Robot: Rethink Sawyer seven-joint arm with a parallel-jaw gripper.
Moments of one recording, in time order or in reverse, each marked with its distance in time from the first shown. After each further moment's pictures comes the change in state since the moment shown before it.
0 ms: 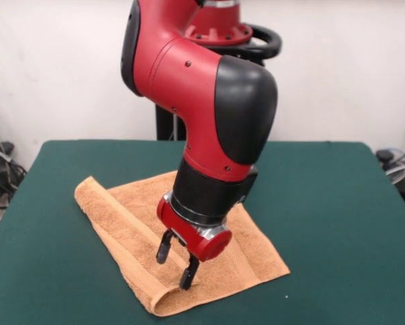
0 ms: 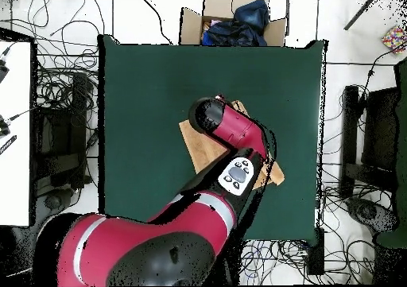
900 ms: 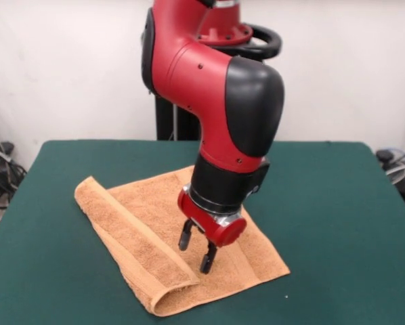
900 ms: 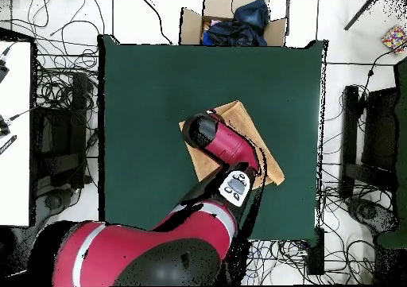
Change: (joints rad) arm -0.005 -0.060 0.096 0.160 0.005 -0.097 0.000
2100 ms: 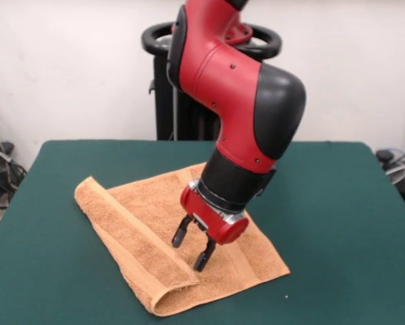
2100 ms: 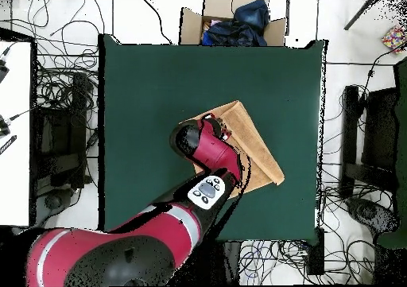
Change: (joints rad) arm 0.127 0.078 -0.120 0.018 0.074 -0.124 0.001
